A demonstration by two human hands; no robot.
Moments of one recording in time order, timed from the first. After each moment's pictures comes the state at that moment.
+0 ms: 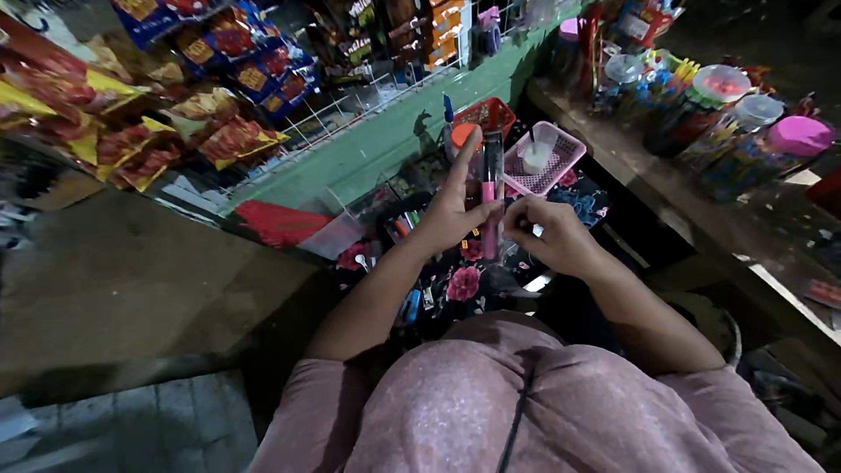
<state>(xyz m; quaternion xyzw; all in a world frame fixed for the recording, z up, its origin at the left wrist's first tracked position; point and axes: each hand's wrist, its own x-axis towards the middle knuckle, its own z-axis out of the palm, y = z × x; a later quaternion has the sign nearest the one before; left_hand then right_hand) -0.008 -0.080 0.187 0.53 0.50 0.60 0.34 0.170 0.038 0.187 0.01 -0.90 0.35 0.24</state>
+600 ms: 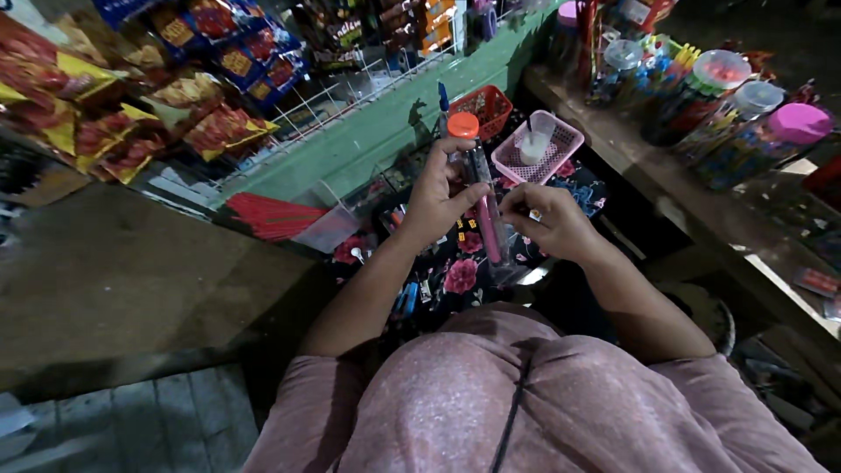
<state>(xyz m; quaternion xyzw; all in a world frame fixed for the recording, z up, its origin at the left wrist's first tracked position) -0.016 -0.084 0.177 0.56 0.49 0.63 0.23 0.167 0.047 0.182 0.01 -0.89 0.39 0.24</state>
